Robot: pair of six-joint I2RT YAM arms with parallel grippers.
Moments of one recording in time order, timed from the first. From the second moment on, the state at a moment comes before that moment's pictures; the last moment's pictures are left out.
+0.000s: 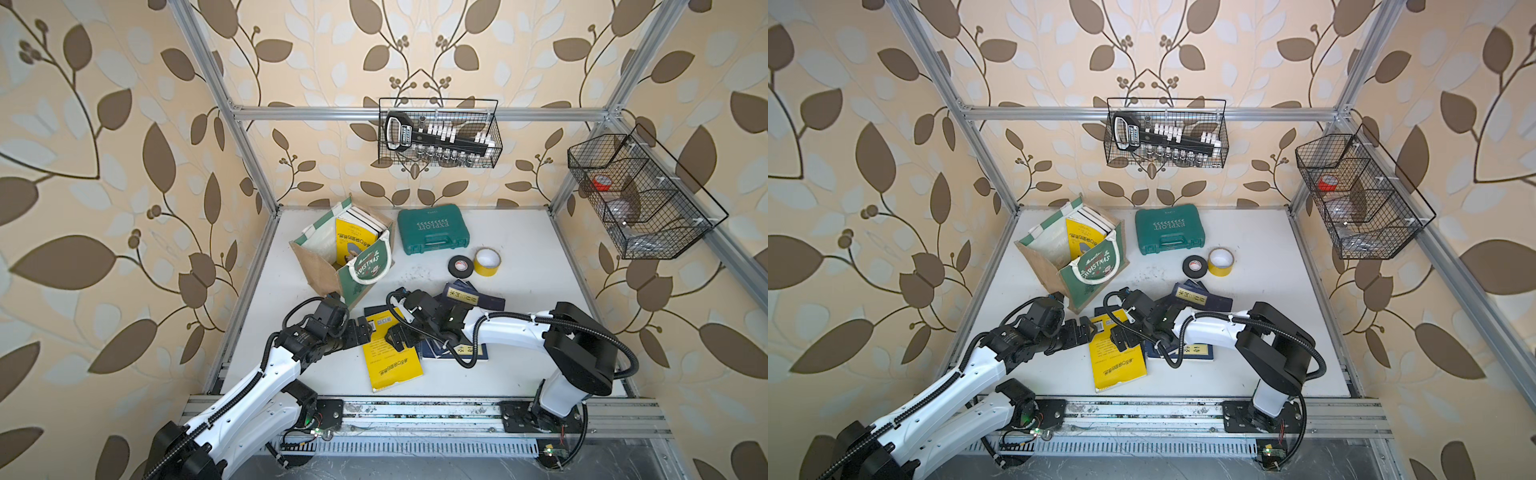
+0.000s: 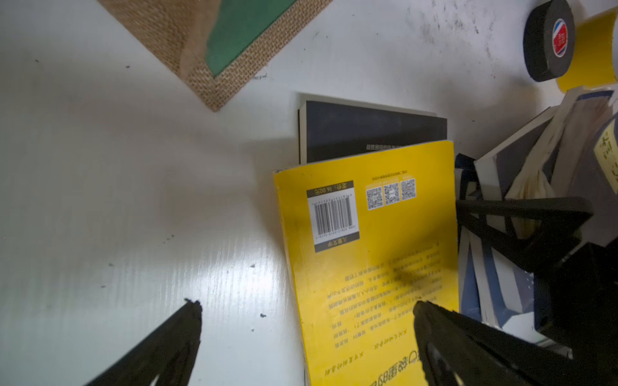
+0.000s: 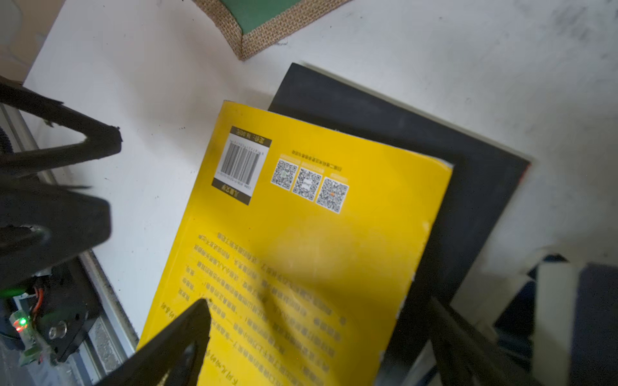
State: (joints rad) left arm -0.48 0.84 0.48 -0.63 0.11 -0.77; right arm 0.97 1.72 0.95 -0.14 -0.05 0.47
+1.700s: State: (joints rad) left arm -0.44 0.69 0.32 -0.32 0.29 -0.92; right arm 0.87 1.76 0.87 0.12 -0.47 0.32
